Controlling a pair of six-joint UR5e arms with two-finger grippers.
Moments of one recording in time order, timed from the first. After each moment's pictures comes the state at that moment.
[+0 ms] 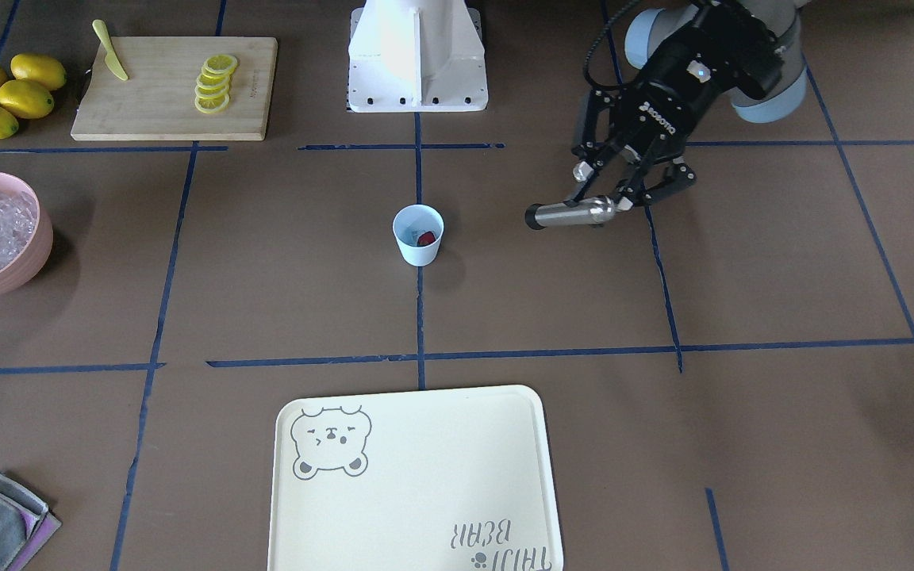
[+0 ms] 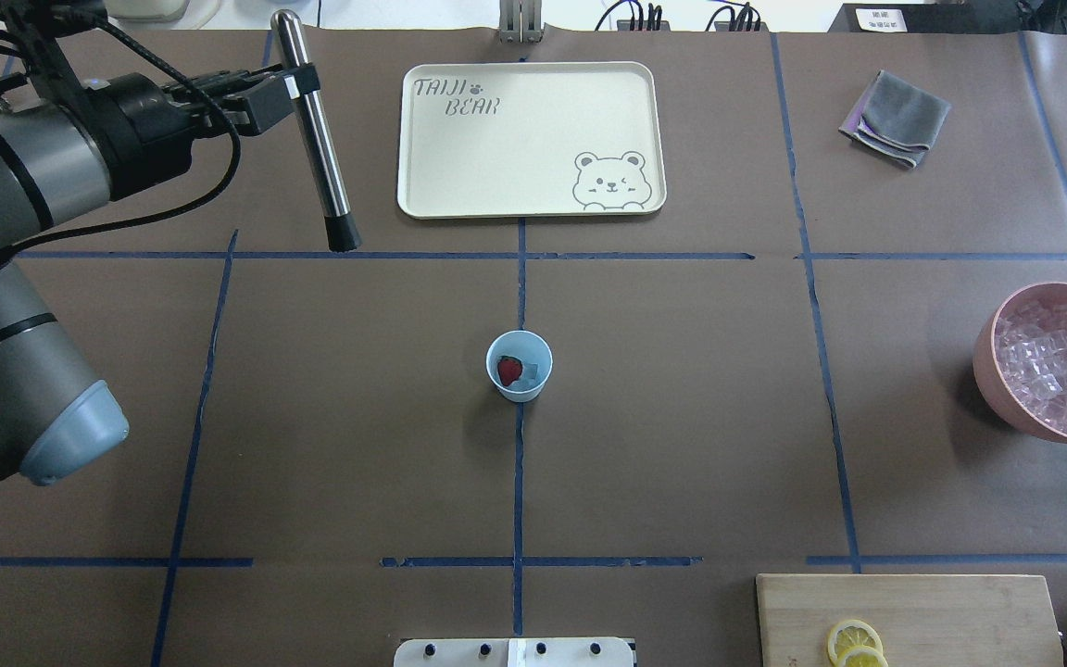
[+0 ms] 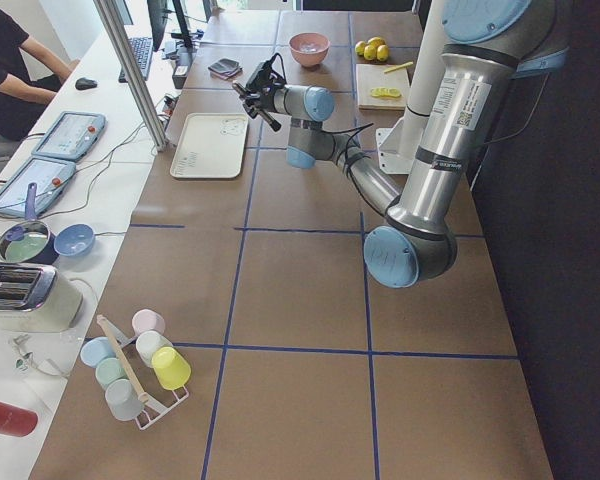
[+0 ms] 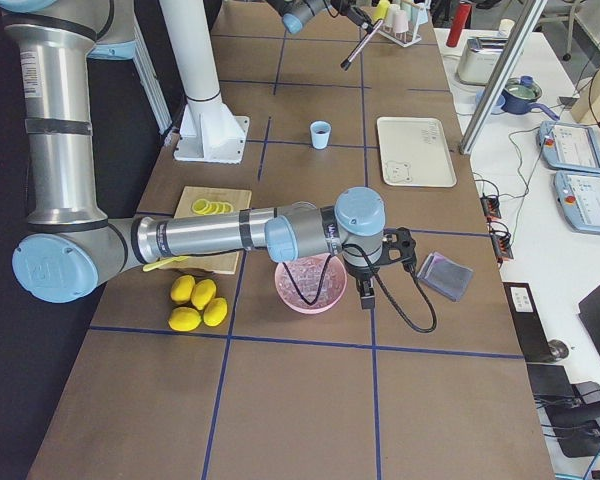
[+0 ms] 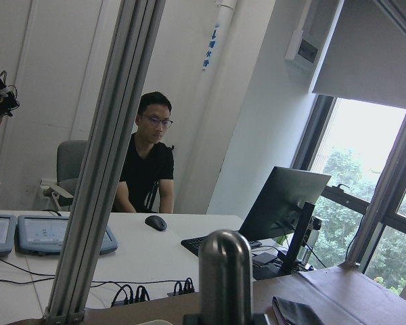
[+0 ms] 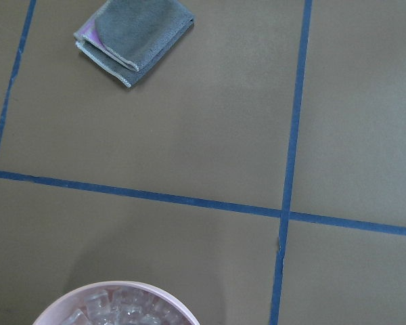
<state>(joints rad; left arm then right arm) -0.79 -1.88 -1.88 -2.69 -1.58 -1.08 1.56 -1.56 1.72 -1.47 2.42 0.07</state>
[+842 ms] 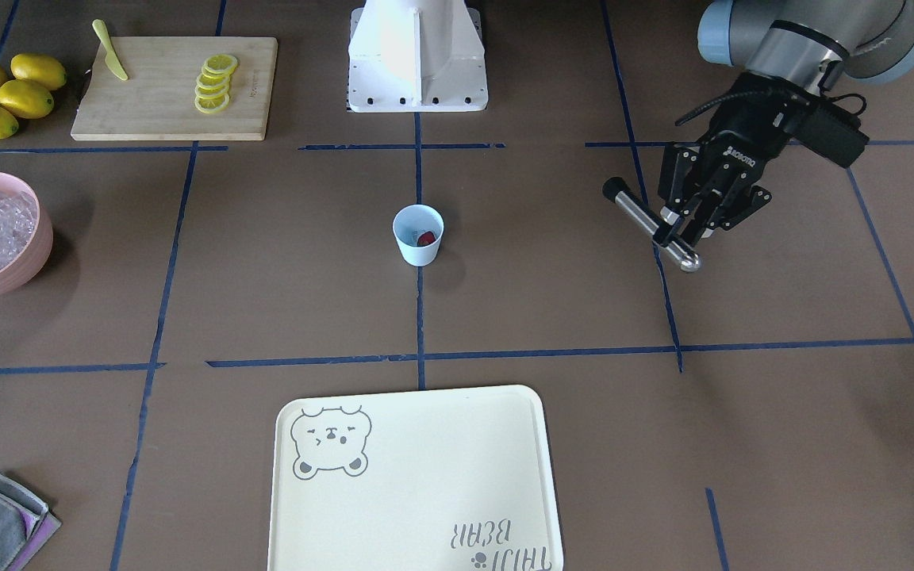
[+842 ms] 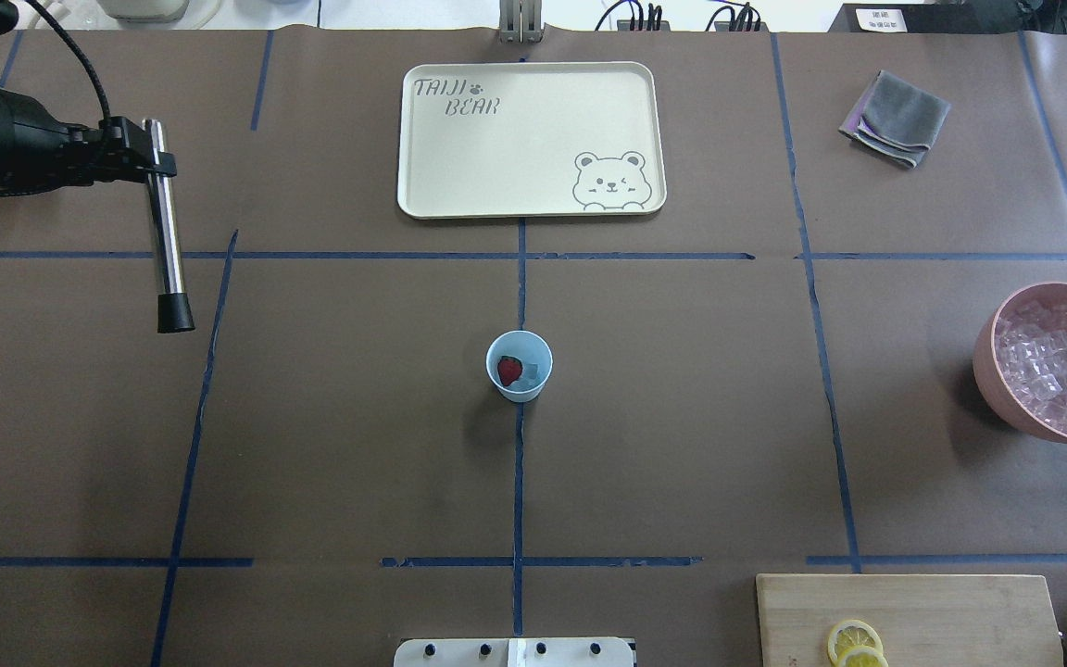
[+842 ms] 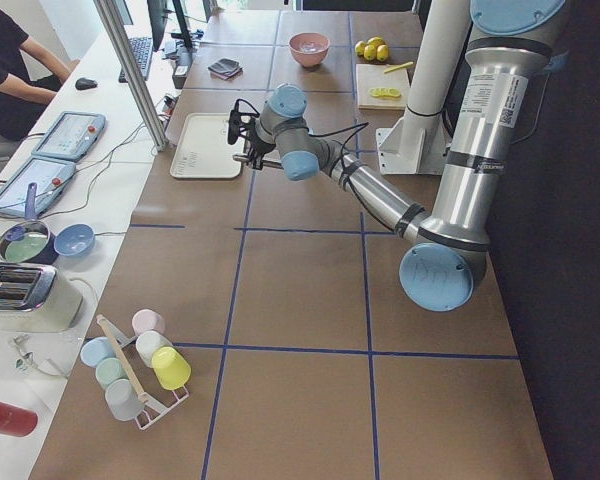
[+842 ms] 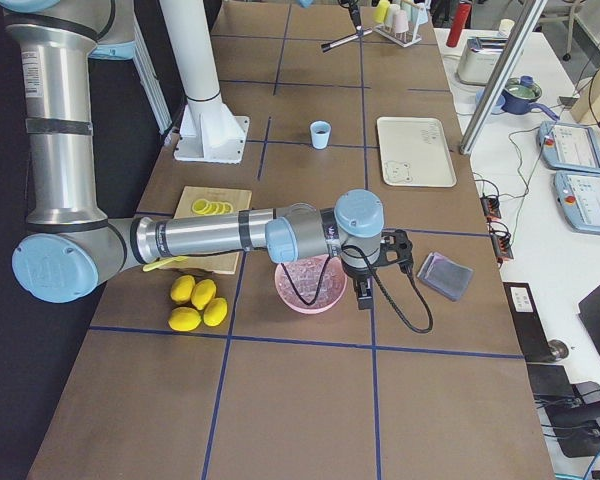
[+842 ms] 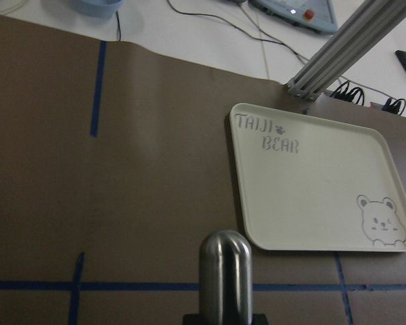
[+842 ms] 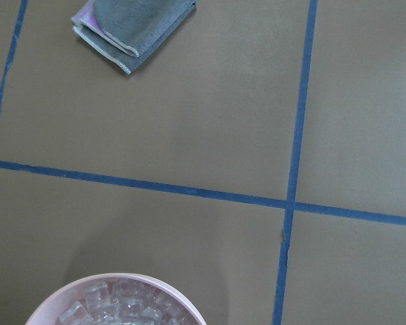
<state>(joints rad) -1.05 -1.73 -1.96 -2.09 -2.15 -1.18 1.54 -1.57 1.71 -1.47 2.41 0.08</state>
